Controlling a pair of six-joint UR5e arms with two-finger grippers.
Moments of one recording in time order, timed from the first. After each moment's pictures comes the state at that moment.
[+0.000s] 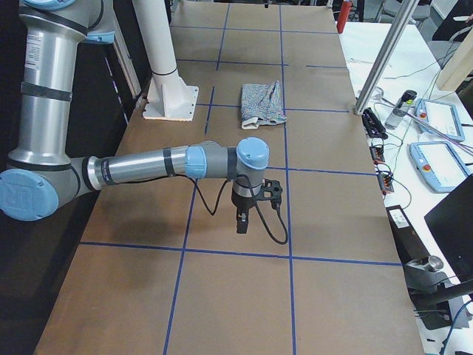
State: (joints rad) left arm -1.44 -1.53 -1.75 -1.65 -2.28 0.07; right arm 1.45 -1.77 1.93 -1.73 2.26 0.07
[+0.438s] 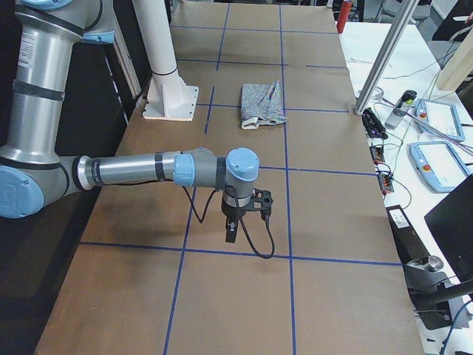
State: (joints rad) left arm -1.60 -1.50 -1.66 -1.58 -2.33 0.17; right arm 1.46 -1.81 1.93 -1.72 2.26 0.06
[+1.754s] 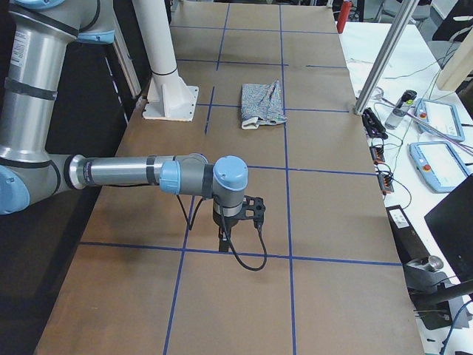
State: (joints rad) left arm -1.62 -1.50 -1.70 -1.55 -2.37 0.17; right arm 1.52 -1.86 1.92 -1.69 2.26 -0.02
